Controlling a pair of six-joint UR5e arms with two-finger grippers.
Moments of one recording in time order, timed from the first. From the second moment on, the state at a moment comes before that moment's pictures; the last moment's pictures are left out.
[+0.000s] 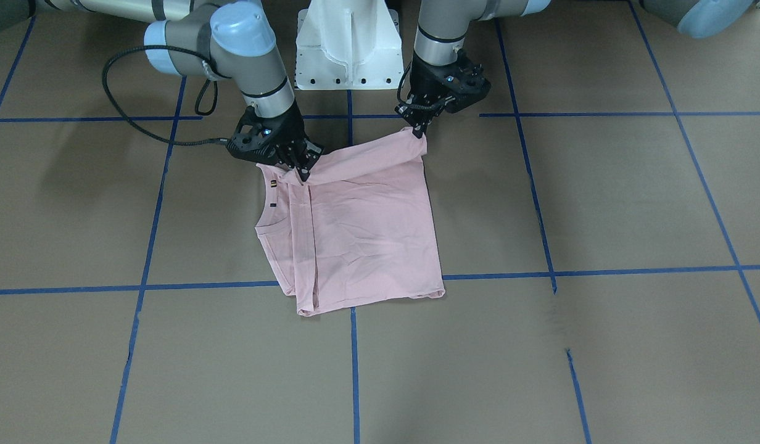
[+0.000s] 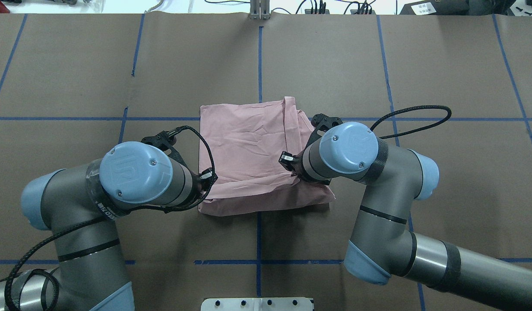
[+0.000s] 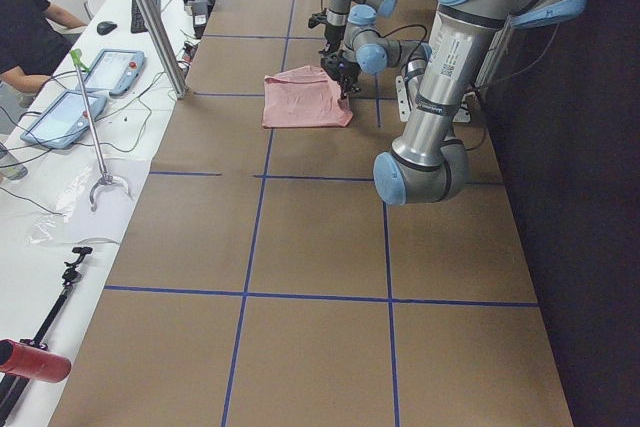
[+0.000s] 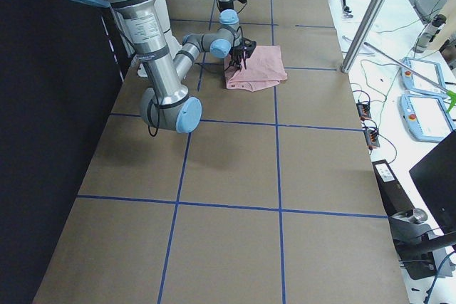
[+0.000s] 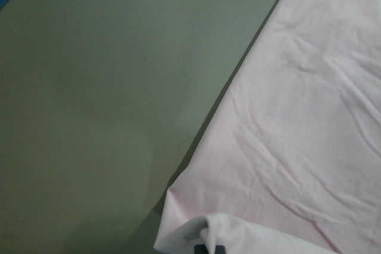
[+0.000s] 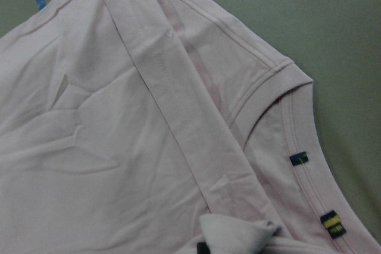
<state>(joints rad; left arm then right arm) -0.41 -2.07 -2.00 -1.50 -1.72 -1.89 0.47 -1.05 1.77 -1.36 1.76 1.70</state>
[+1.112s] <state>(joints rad) -0.71 -2.25 -1.55 -1.75 -1.78 -1.65 0.71 -0.75 1.25 -1.17 1.77 1.63</state>
